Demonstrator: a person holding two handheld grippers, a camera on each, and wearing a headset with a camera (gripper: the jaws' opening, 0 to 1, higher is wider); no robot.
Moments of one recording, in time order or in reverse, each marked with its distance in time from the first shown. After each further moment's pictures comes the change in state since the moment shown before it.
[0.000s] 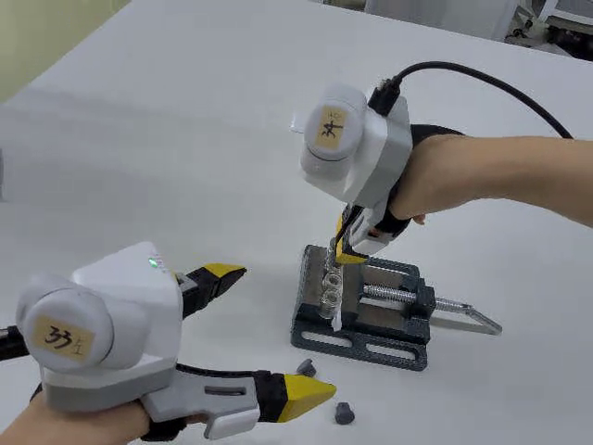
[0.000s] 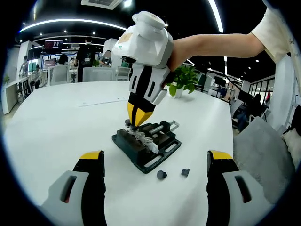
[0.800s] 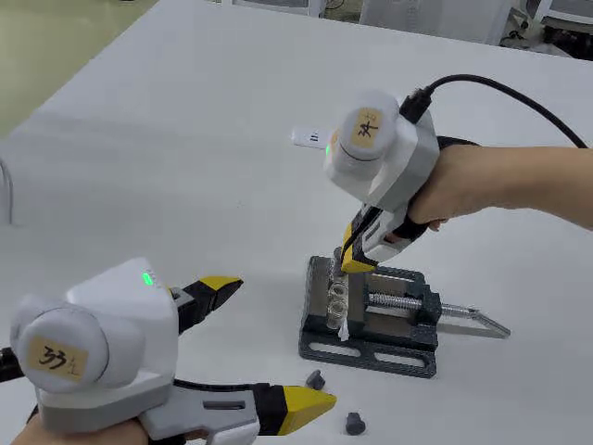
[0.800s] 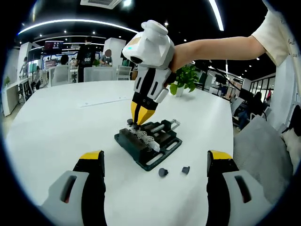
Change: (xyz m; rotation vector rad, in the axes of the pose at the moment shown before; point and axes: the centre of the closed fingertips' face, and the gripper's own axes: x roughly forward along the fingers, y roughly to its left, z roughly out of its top) left arm -0.006 0.002 0.001 0.013 0.018 0.010; right arm -0.001 -0.004 -0.001 0.058 -0.126 0.039
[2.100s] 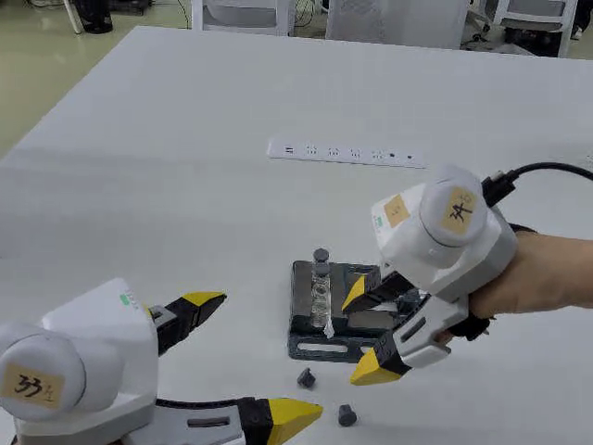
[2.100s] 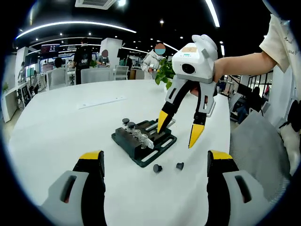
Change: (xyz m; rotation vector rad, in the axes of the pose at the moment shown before) left arm -0.015 -0.013 -0.002 0.042 0.020 -0.010; right arm -0.005 0.112 -0.019 0.021 -0.253 0.087
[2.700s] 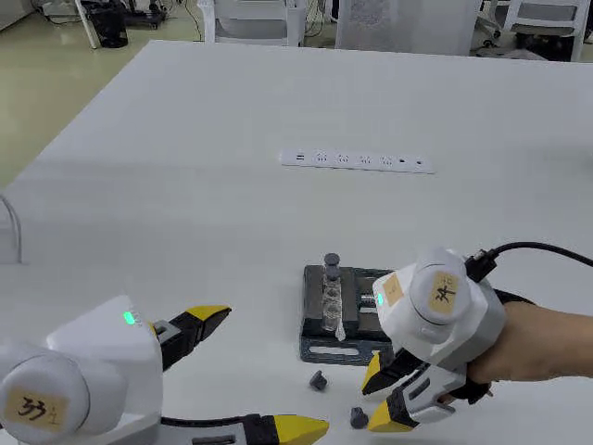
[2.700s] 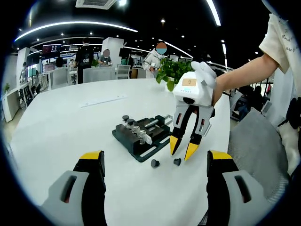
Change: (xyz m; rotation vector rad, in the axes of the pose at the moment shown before) left arm -0.009 -0.008 -0.003 -0.002 0.009 0.021; right arm 0.041 0.020 -0.036 0.052 0.052 0.071
